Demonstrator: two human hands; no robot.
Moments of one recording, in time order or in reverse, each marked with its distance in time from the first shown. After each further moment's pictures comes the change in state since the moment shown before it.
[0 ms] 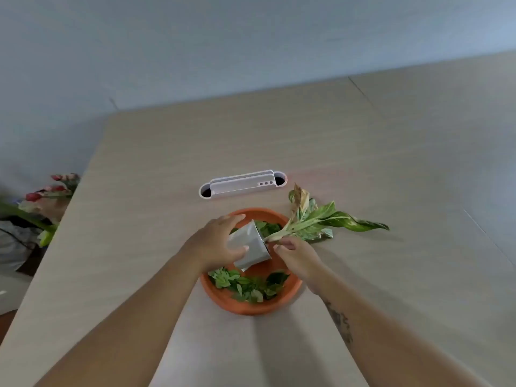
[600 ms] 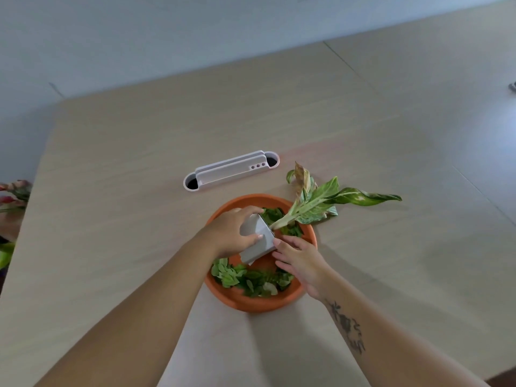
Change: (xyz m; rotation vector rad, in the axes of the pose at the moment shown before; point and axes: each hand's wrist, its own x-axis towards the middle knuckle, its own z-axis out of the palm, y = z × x) left_hand 0.054 -0.024 0.019 -0.099 -0.167 0.125; right_hand 0.011 0.032 0.047 0.671 0.003 0.221
